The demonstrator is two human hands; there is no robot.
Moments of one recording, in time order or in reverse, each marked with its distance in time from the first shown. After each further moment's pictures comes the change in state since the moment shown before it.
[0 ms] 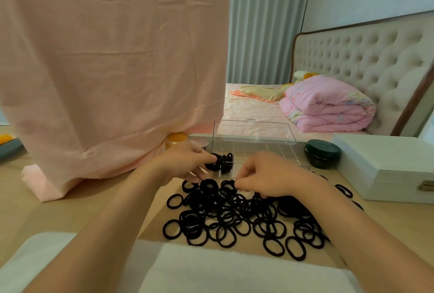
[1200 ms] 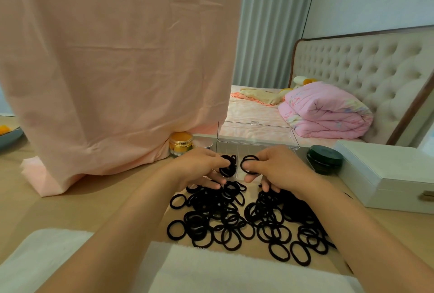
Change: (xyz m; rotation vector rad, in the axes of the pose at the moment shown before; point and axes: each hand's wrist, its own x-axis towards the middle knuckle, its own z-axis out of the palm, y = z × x) left_hand 0.004 -0.006 0.014 -0.250 -0.162 -0.019; right_hand 0.001 -0.006 -0.001 0.510 0.192 0.099
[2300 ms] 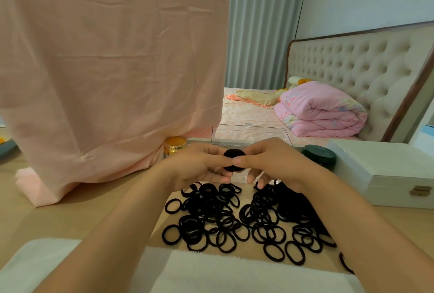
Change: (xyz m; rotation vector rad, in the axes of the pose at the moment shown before) left_hand -0.007 0.019 0.005 -0.166 -0.130 0.102; right_hand -0.005 -0.014 -0.016 0.154 -0.101 -0.026
